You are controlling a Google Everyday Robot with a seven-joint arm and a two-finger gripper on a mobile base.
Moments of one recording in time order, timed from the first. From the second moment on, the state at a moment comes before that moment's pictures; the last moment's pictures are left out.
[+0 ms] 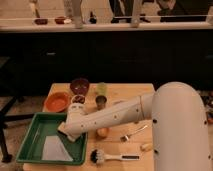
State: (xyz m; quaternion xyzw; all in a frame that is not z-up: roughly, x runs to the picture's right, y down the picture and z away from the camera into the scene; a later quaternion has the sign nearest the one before) arm -0.174 0.248 0.802 -0.28 -0.04 0.24 0.93
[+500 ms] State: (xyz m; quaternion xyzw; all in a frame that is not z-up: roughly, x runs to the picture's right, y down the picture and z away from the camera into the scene) arm -0.166 0.228 0.766 -0.29 -0.09 0.17 0.94
